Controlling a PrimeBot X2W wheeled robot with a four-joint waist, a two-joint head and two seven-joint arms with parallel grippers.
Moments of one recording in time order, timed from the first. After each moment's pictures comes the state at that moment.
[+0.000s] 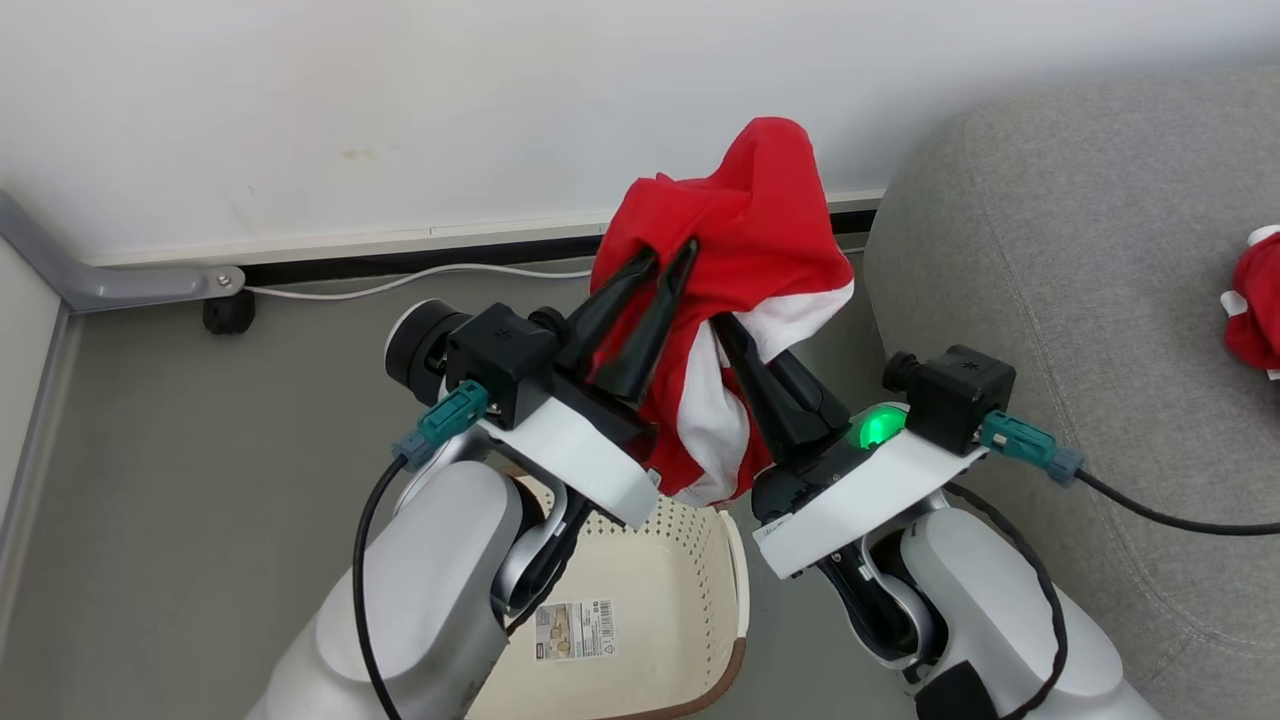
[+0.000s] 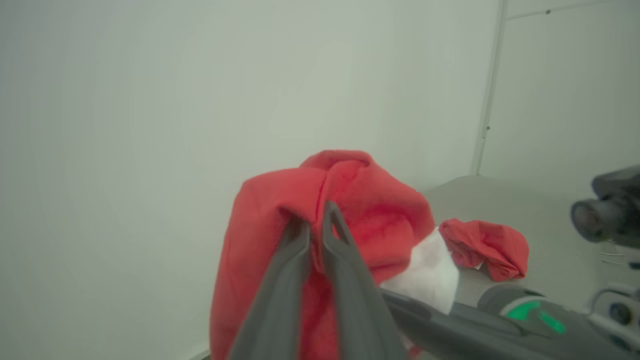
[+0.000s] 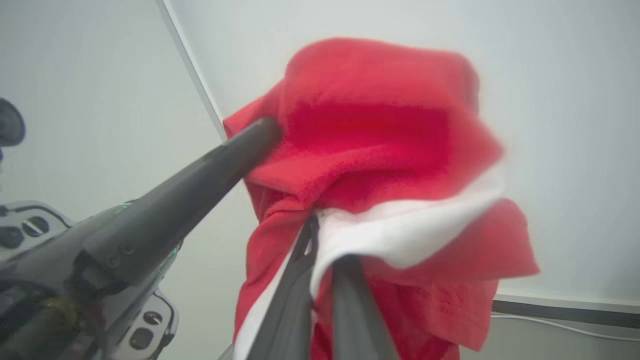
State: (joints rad) left arm -0.58 0.08 -0.60 0.25 -0.43 -0.05 -0.21; right arm -0.52 -0.06 0.63 0.30 0.66 0.13 -0.26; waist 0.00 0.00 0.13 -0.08
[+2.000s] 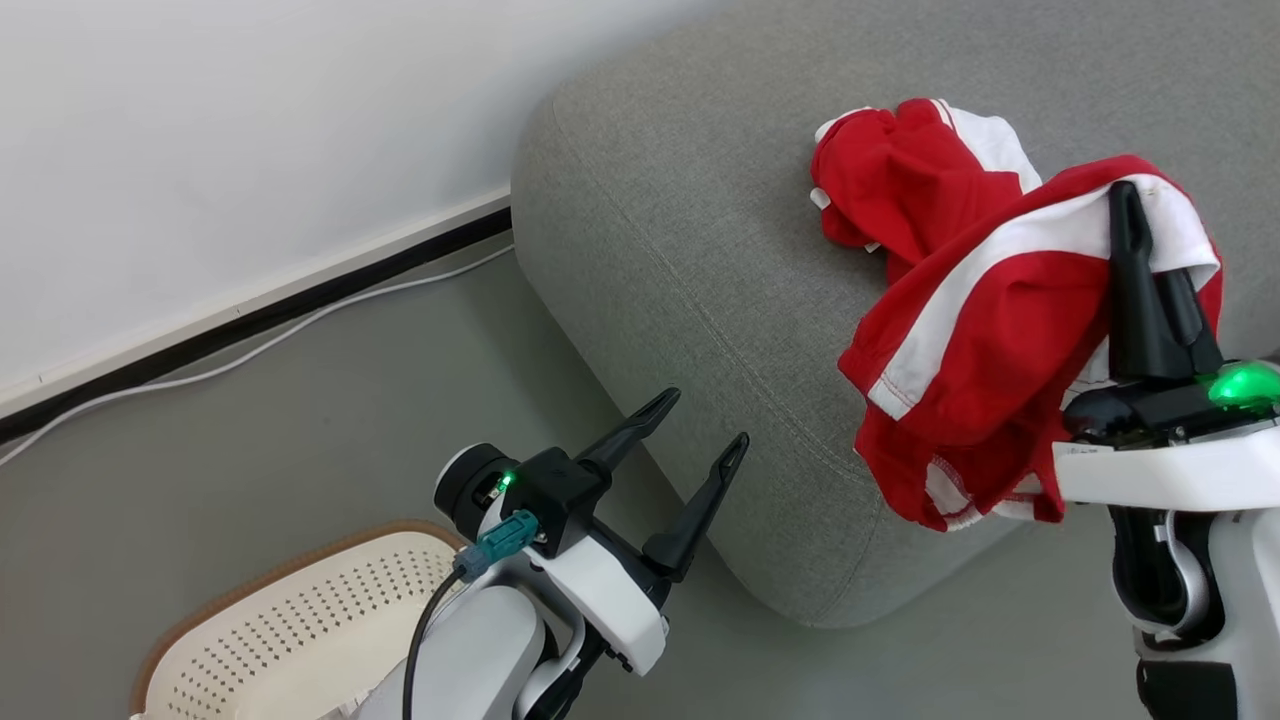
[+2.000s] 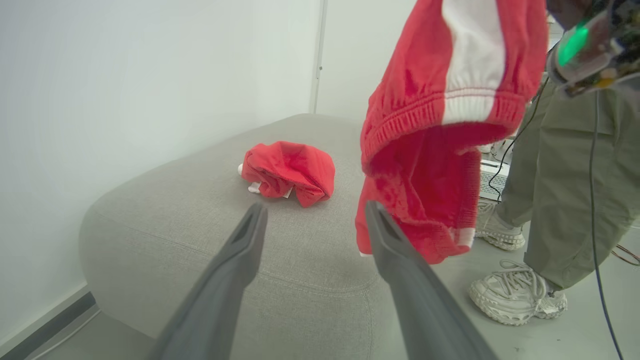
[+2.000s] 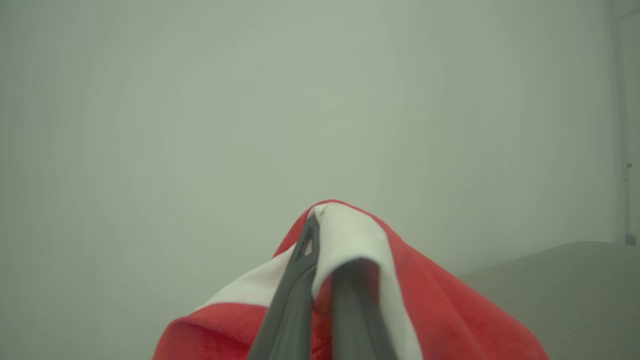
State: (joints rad) left arm -0.43 0.08 -0.71 0.37 -0.43 -0.11 -0.25; right arm -0.32 -0.14 0.10 -0.04 0.45 0.13 -0.26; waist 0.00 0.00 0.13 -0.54
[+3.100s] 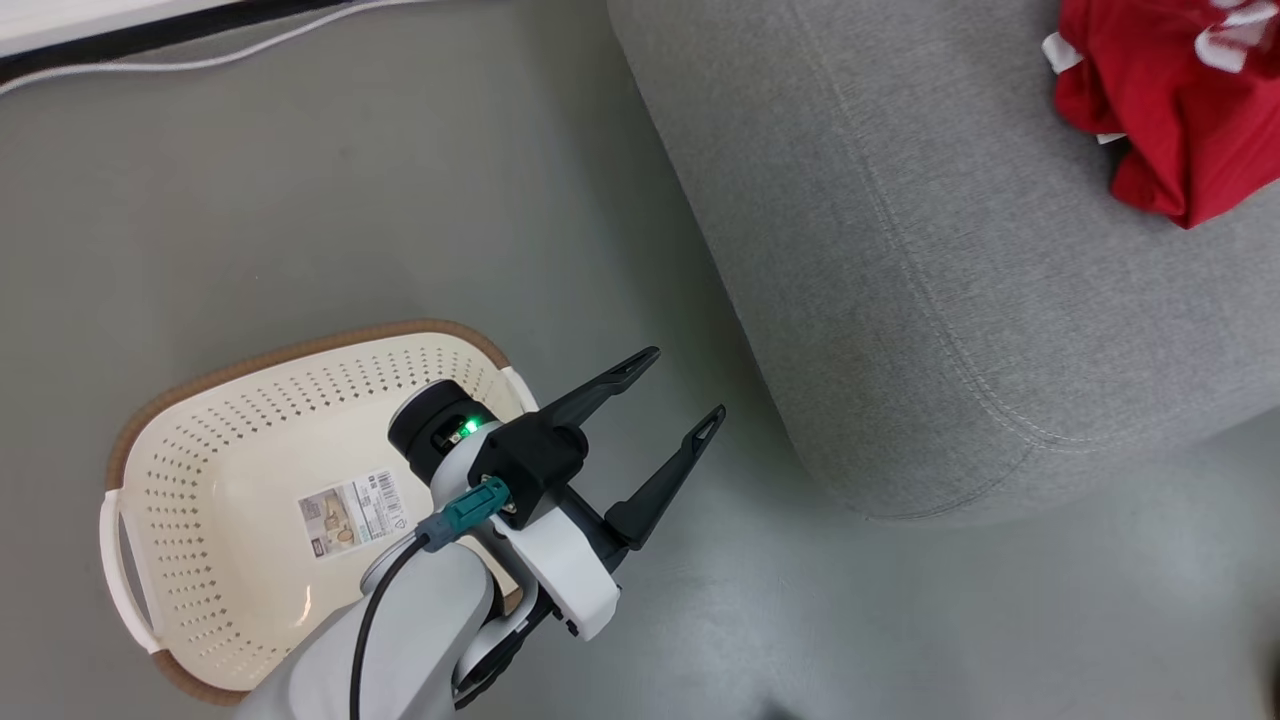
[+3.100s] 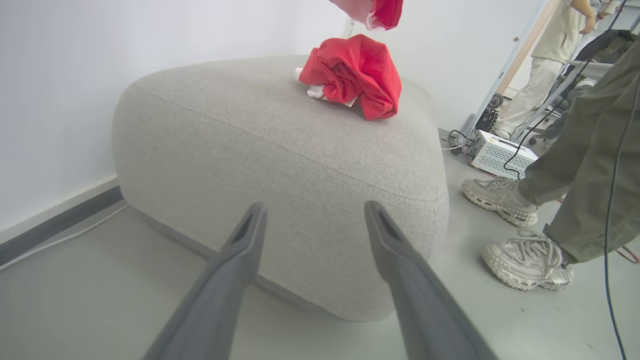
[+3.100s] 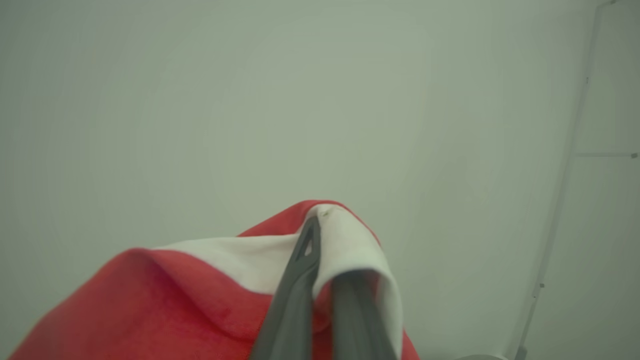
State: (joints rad) left arm -0.52 0.23 -0.79 0.25 -0.42 -0.12 -0.21; right arm -1.13 -0.37 -0.12 0.50 0.21 0.13 -0.26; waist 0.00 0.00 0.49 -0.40
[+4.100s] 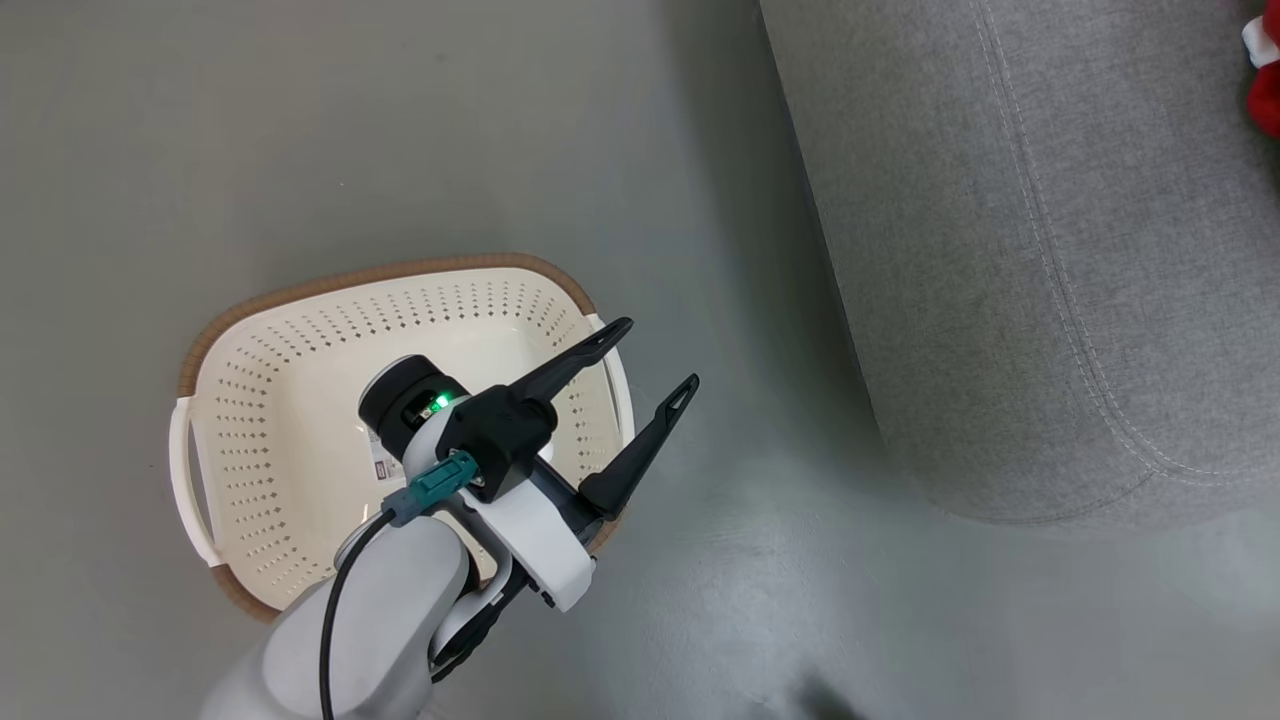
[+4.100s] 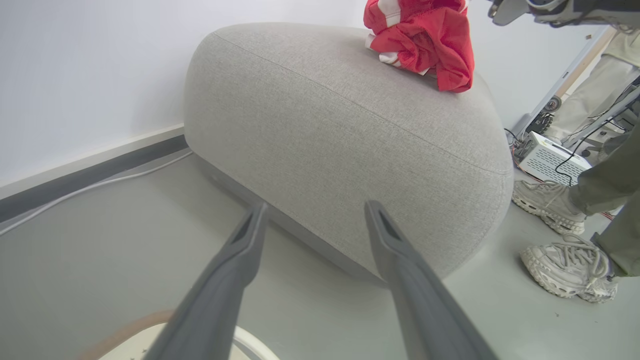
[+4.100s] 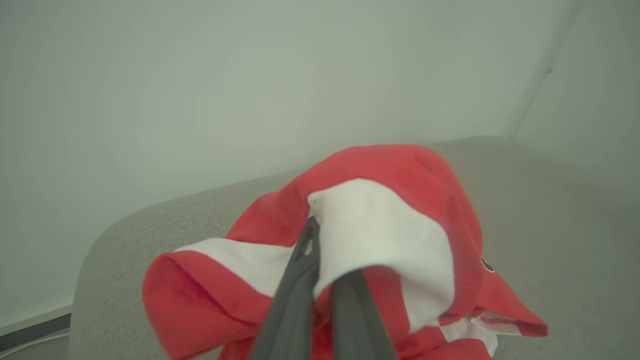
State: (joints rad) left arm -0.57 0.27 -0.79 0.27 -0.45 -0.12 -0.23; right arm -1.04 -0.26 -0.41 0.91 0.03 0.13 -0.25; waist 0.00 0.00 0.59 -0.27
